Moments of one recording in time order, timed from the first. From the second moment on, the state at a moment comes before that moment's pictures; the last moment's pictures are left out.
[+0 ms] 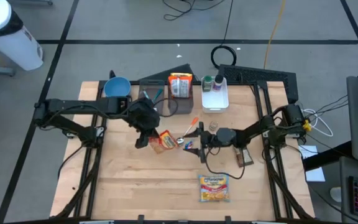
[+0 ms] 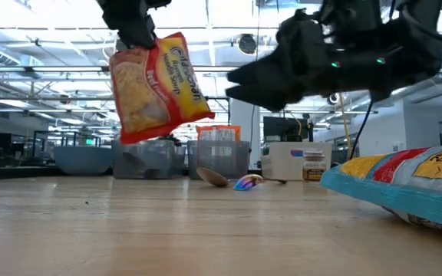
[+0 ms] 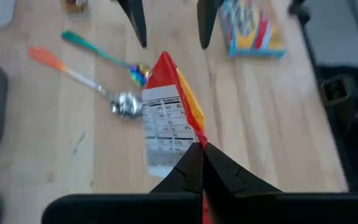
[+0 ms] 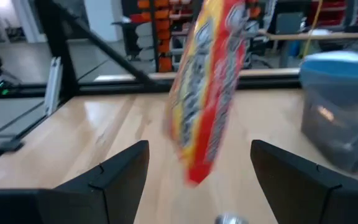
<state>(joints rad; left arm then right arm) 0.10 1.33 1.17 -0.75 0.33 0.03 0.10 1.75 0.57 1.13 0.07 0.07</state>
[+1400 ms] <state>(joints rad) 0.15 1.65 1.60 -0.89 0.26 0.31 -0.05 1.75 0.66 1.06 -0.03 0.04</state>
